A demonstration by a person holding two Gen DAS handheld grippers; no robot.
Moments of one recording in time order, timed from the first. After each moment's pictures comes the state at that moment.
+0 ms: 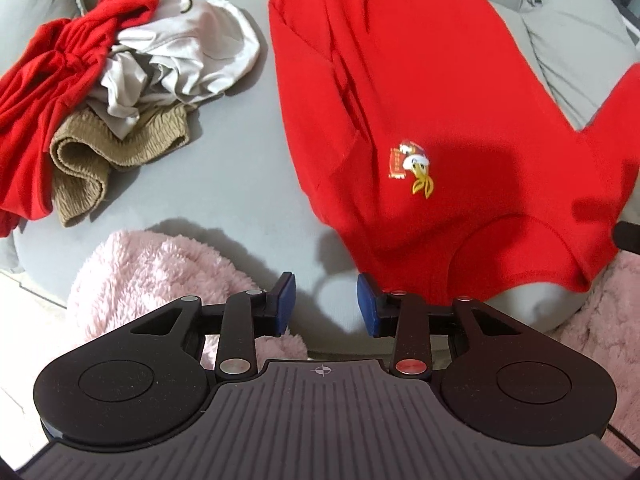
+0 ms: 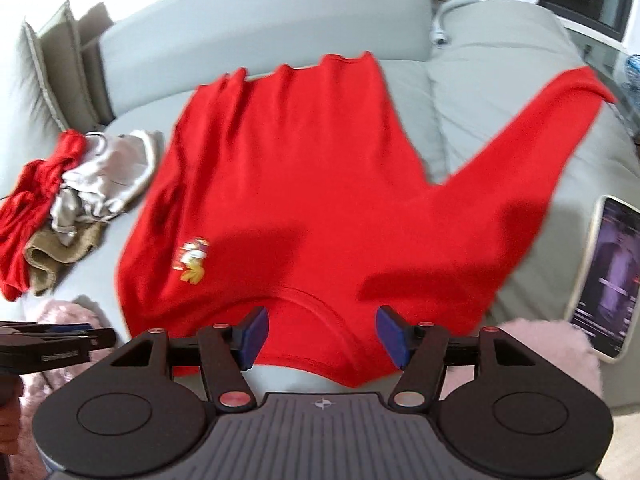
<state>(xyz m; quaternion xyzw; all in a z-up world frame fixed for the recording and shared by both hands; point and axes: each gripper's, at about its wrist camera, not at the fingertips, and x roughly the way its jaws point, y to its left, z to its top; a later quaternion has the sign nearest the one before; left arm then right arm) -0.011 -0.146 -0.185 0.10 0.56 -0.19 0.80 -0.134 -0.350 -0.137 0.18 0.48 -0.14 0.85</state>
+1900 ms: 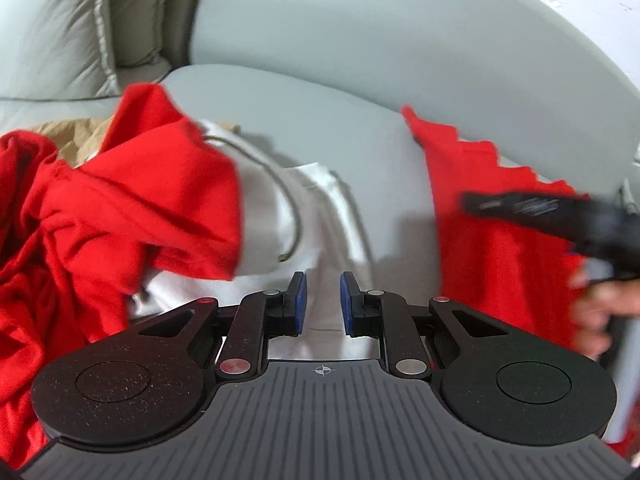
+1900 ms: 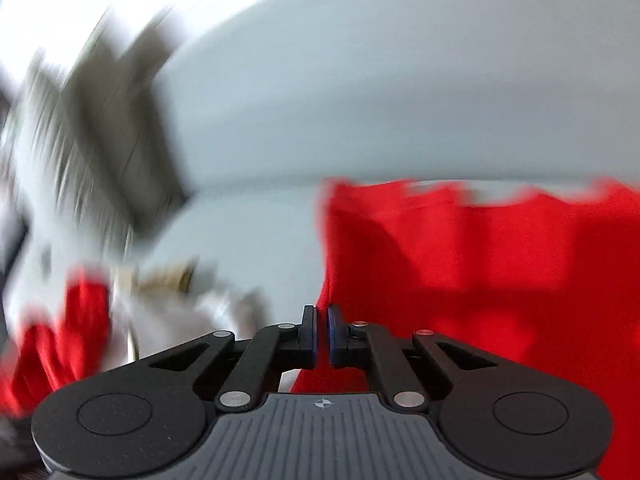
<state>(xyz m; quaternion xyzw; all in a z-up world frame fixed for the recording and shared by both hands) 0.261 -0.132 -0.192 -0.01 0.49 -0.17 0.85 0.211 -0.382 -0.216 0.29 0.40 -0.05 0.87</state>
